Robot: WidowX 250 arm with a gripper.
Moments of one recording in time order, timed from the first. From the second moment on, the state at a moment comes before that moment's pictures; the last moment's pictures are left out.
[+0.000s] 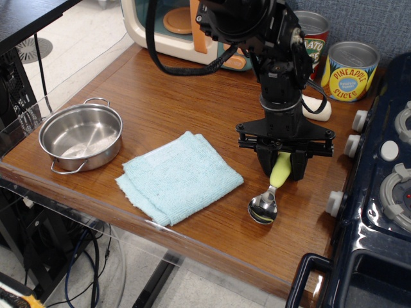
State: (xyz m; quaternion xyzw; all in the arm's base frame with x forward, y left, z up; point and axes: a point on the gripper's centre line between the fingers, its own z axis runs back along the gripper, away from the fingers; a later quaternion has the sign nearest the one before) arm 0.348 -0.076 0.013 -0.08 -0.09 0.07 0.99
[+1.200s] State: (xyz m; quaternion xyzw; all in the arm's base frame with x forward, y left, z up) arm 0.341 -0.047 0.093 -0.15 -0.15 0.10 0.97
